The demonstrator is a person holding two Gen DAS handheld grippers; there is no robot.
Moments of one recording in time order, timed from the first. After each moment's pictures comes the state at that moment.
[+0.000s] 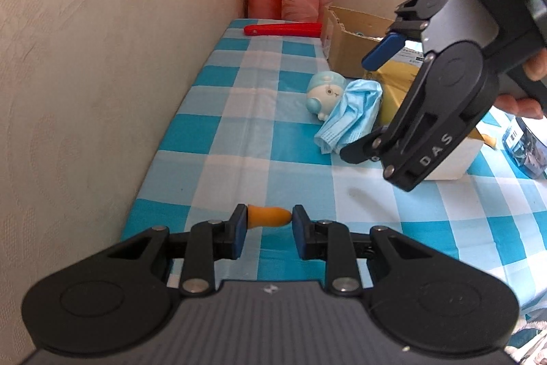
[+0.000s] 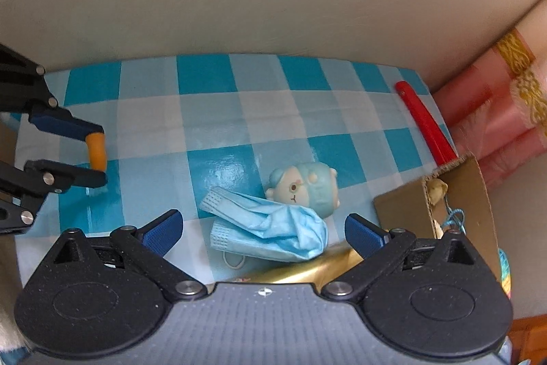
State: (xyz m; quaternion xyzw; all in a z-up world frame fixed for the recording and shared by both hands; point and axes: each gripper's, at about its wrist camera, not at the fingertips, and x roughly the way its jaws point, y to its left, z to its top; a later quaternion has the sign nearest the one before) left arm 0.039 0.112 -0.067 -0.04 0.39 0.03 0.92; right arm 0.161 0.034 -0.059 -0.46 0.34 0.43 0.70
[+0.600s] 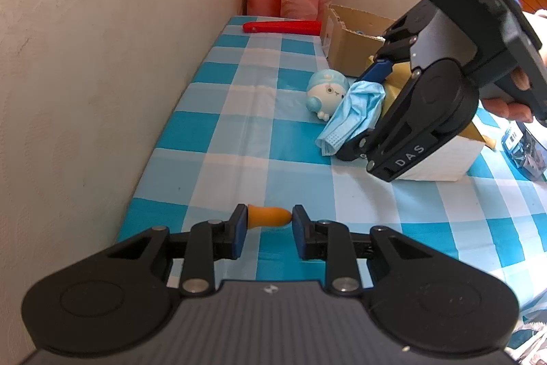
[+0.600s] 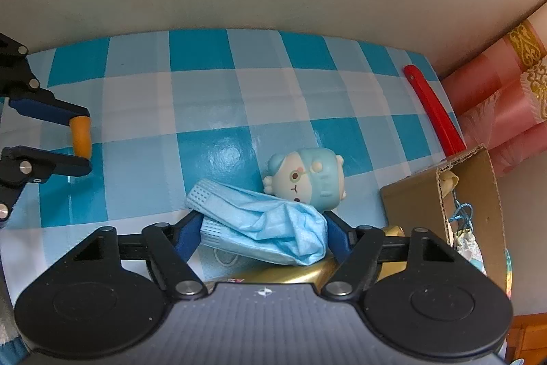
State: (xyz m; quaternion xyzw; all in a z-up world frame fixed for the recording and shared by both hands) left arm 0.042 0.114 -0.069 -0.05 0.40 0.03 0.92; right arm 0.171 0.042 -0.077 -0.47 0.36 0.42 0.69
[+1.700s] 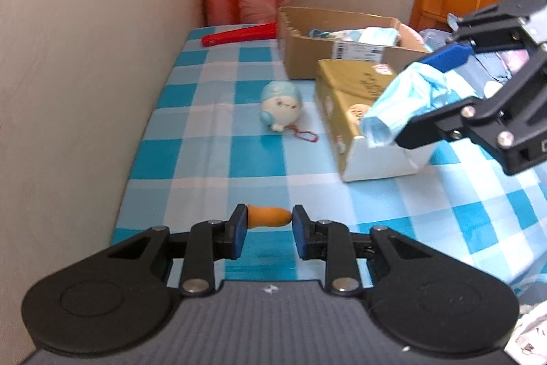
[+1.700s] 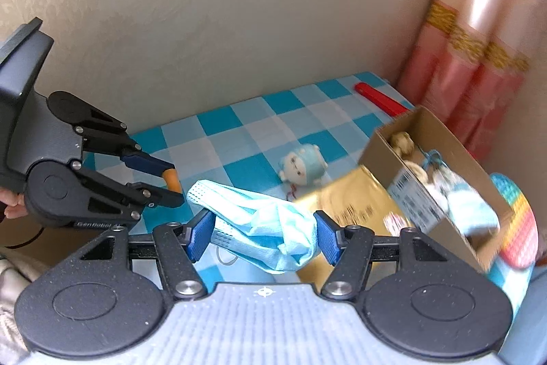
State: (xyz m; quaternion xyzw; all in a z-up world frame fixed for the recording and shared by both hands) left arm 0.046 0.082 -0.041 0.00 0.41 -0.02 0.91; right arm 0.110 -0.074 0.009 -0.26 0.34 0.44 0.79
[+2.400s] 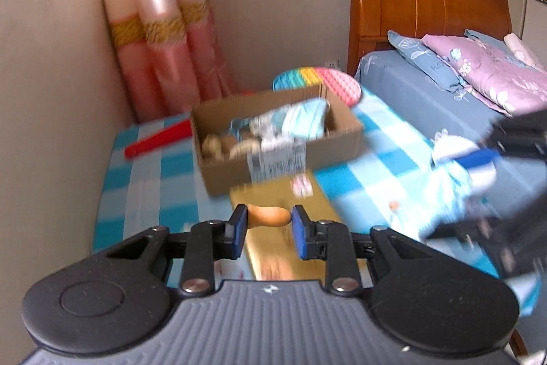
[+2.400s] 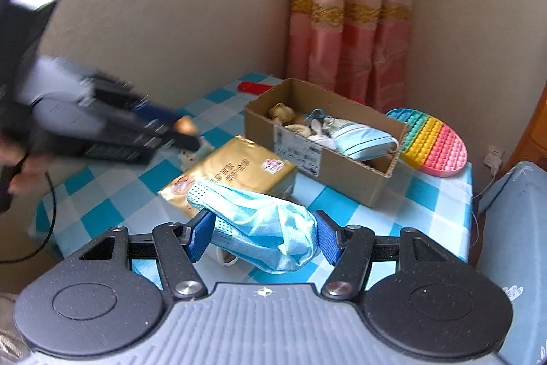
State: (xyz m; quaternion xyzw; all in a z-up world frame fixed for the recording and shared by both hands) left arm 0.136 0.008 0.025 0.08 0.33 -0.12 0.93; right arm 0.109 -0.187 0.015 -0.14 0.32 0.31 0.88
